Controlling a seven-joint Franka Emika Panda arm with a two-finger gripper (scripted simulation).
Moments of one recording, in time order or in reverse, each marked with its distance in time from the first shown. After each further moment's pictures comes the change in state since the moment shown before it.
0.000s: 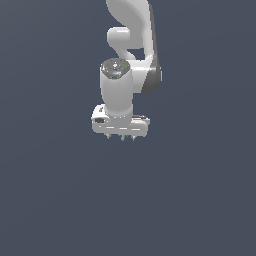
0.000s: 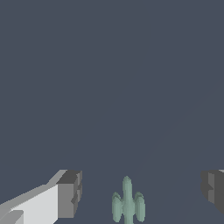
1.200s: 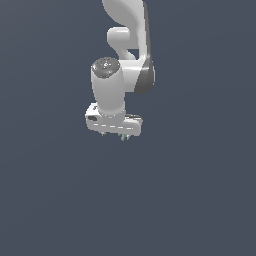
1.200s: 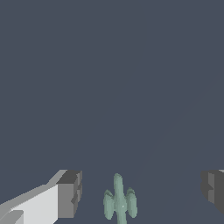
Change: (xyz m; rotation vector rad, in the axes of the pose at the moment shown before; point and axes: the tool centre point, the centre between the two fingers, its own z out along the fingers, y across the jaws) arm -0.007 0.024 0.002 0.003 -0.004 0.054
